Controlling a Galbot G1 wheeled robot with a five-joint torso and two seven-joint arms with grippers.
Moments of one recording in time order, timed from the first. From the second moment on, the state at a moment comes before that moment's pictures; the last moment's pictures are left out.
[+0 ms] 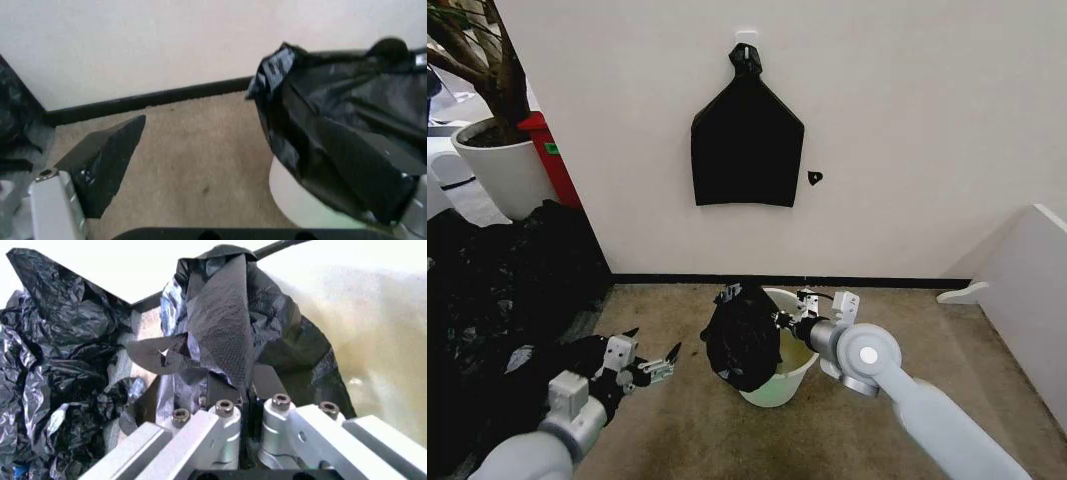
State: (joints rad) left arm 1.56 -0.59 -0.39 -2.28 -0.86 0.22 -0.35; right arm -0.89 1.04 -0.03 1.94 1.50 -0.49 0.66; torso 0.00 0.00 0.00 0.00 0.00
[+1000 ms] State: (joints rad) left arm 0.95 -0.85 0.14 -2.02 -1.06 0.44 -0.56; right arm -0.91 1.04 -0.01 1.95 1.48 -0.49 0.65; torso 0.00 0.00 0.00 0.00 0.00
